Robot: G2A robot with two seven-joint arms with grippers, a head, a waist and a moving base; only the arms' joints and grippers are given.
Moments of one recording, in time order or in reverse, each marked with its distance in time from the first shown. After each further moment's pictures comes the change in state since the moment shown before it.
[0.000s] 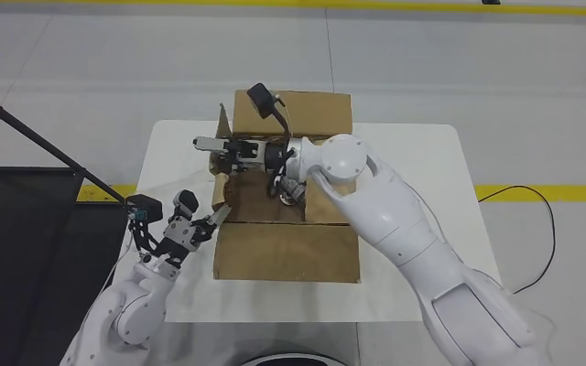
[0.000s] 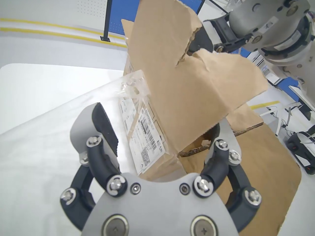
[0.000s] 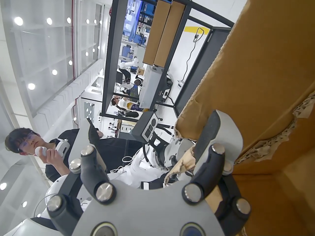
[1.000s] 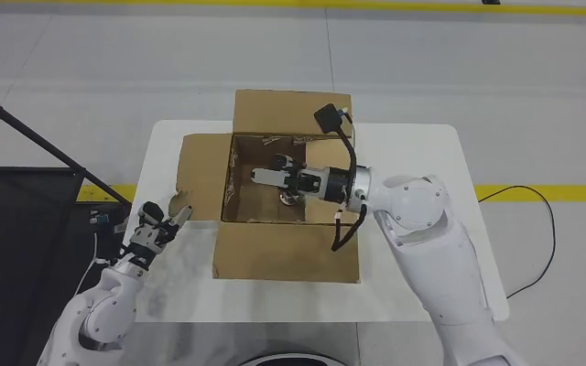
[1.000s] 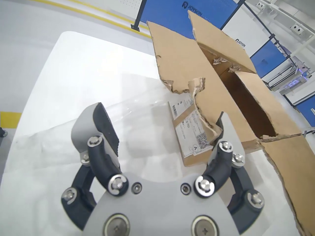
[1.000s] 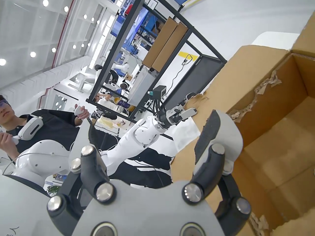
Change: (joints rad) left arm 0.017 0.004 -0.147 0.157 -0.110 -0.028 -0.045; right arm -0.420 0.165 0.401 -0.615 -0.356 0.012 0.122
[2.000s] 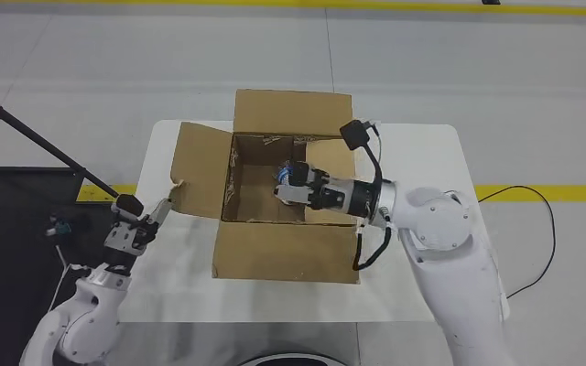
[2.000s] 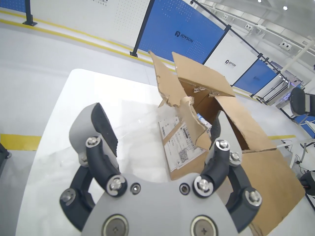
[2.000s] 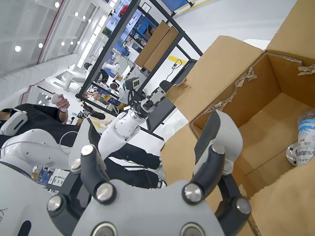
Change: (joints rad) left arm 0.147 -0.010 -0.106 -0.258 -0.036 0.011 0.094; right arm -0.133 0.046 0.110 -0.152 -0.069 -0.088 0.056
